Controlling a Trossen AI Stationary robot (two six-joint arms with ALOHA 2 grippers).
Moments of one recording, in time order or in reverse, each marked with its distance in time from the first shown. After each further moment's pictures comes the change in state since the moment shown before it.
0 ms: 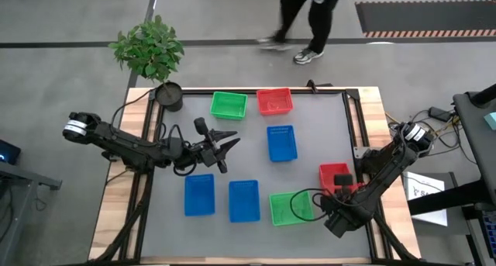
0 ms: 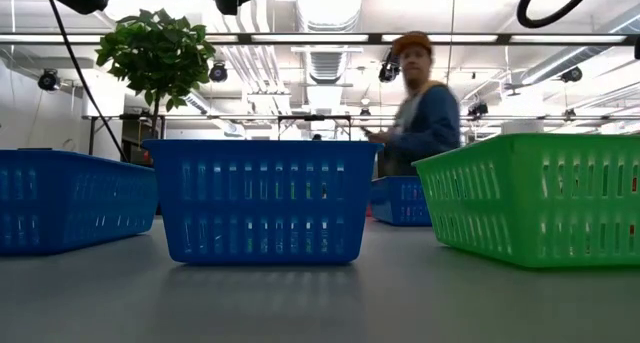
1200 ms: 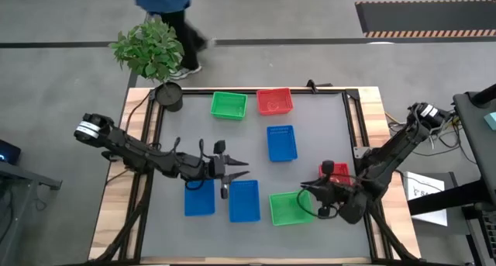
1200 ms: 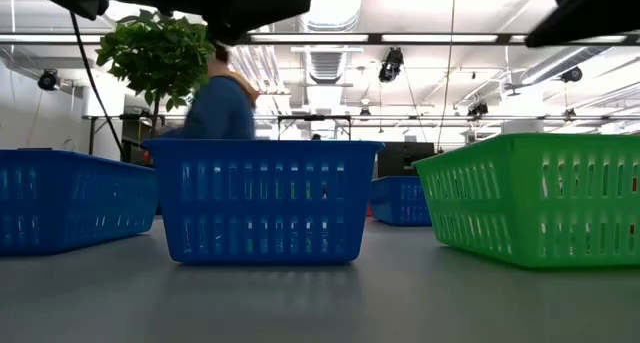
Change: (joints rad) left arm -0.095 0.166 0.039 -0.163 0.159 -0.760; right arm -0.016 -0.374 -0.386 0.982 0.898 -0.591
